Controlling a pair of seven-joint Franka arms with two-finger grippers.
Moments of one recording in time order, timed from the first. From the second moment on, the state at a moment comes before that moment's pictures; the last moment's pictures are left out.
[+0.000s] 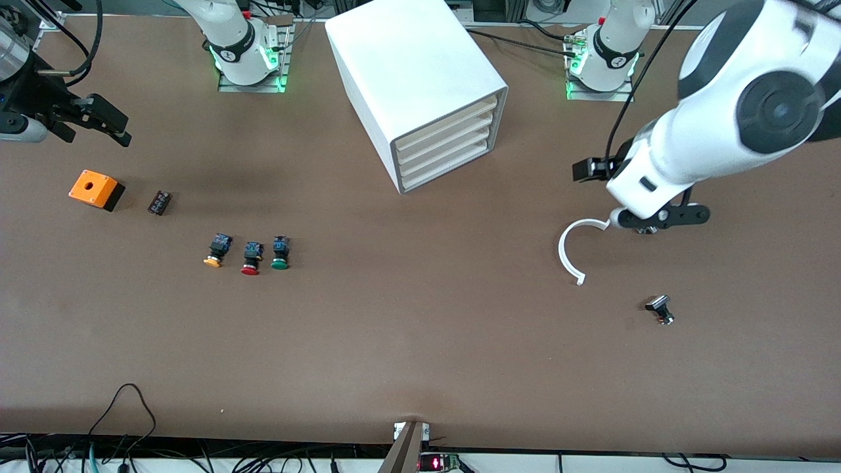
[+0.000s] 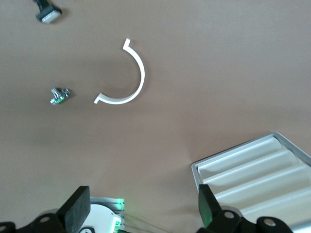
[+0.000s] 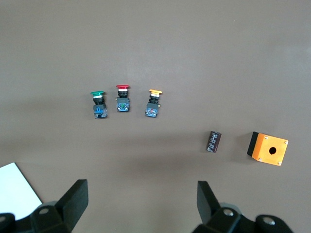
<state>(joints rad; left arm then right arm) 0.05 0.38 -0.46 -1.18 0.04 1.26 -0.44 -0.03 -0.16 0.06 -1.80 -0.01 1.68 0.10</state>
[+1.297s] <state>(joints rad) -0.07 -0.06 0.00 -1.76 0.02 1.79 0.03 -0.03 -0.11 0.06 -1.77 -0.01 1.69 0.09</state>
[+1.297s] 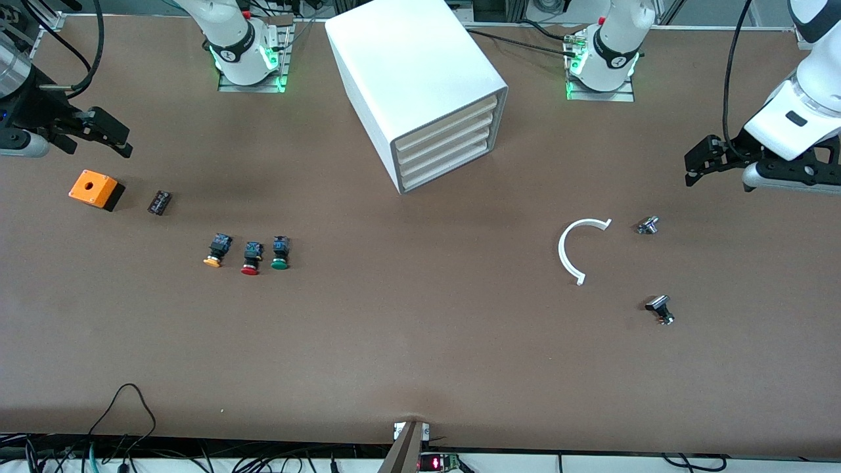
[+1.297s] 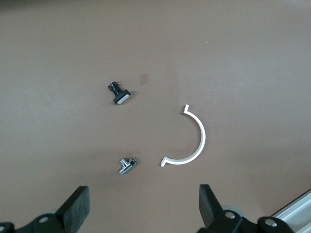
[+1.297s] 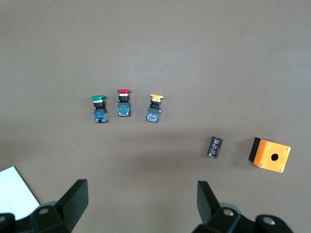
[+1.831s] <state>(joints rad) -0.08 -0.06 0.00 -1.76 0.02 1.74 0.02 -0.03 -0.11 0.06 -1.77 -0.01 1.69 0.09</state>
